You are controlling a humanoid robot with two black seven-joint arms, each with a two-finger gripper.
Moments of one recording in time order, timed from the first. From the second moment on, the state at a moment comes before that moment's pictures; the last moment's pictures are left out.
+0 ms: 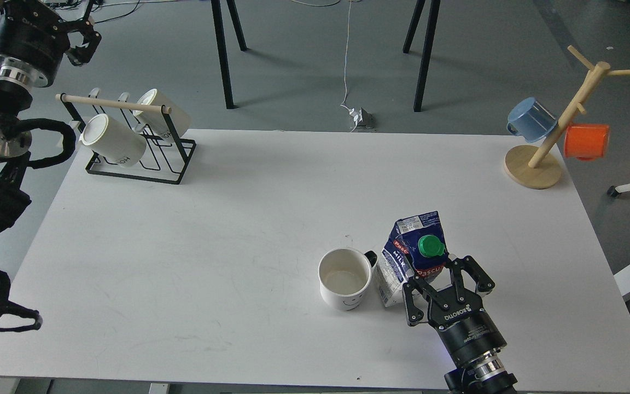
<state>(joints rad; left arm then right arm) -0.93 0.39 -1.00 -0.44 0.20 -0.49 -0.28 -0.30 -0.08 1.07 1.45 0.10 0.49 0.10</state>
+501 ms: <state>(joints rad) -0.92 0.39 -1.00 -0.44 0.20 -0.49 -0.28 -0.29 -0.07 1.07 1.43 0.10 0.49 0.10</state>
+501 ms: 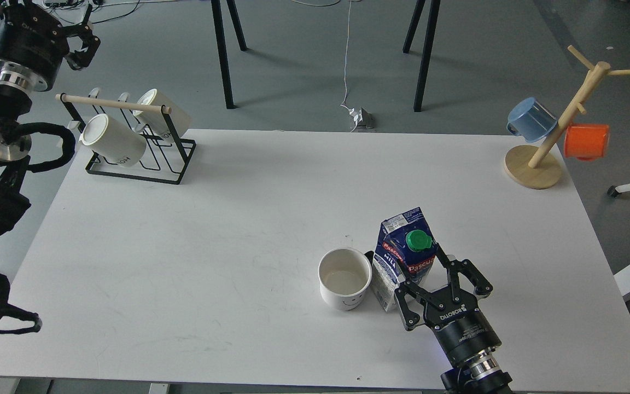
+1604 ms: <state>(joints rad) -0.92 0.40 -1.00 -0.44 0.19 -0.49 -0.28 -0.51 -0.28 1.25 1.55 0.10 0.49 0.10</state>
